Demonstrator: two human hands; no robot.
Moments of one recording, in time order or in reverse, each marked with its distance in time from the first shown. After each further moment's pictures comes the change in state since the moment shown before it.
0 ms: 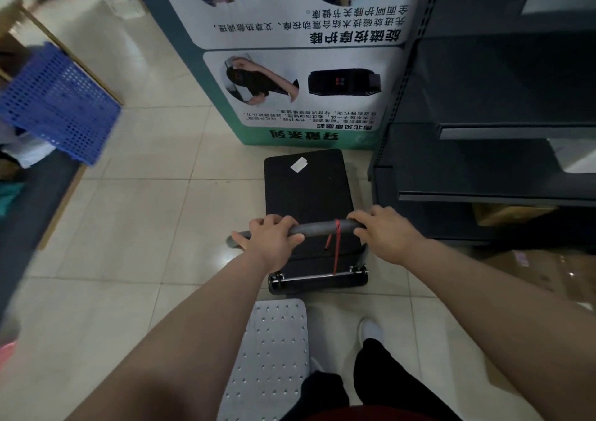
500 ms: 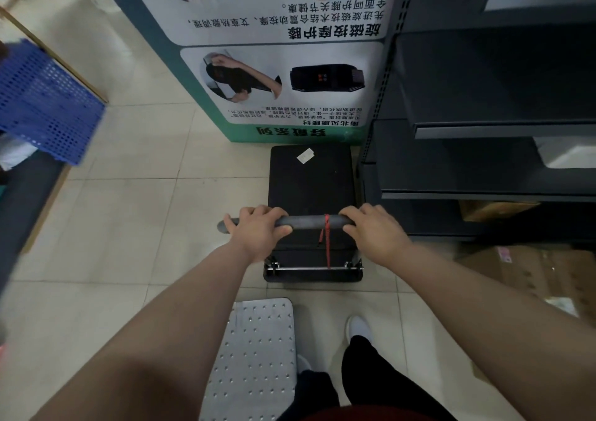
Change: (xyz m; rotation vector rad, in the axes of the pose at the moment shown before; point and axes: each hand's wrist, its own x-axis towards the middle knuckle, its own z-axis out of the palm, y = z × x) left_hand 0.032 0.027 0.000 0.052 0.053 0.113; right_hand -0.005 0.034 -0.002 0.090 0.119 0.020
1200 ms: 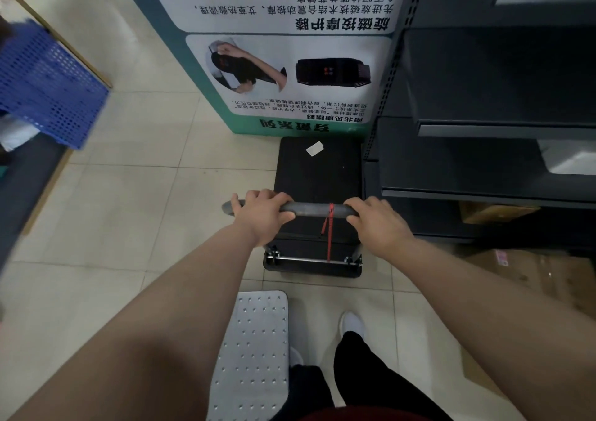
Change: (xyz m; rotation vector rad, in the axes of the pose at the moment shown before) left_hand 0.008 0.013 -0.004 0.075 0.025 0.045; right_hand -0.001 0.004 -0.008 0.012 -0.032 0.067
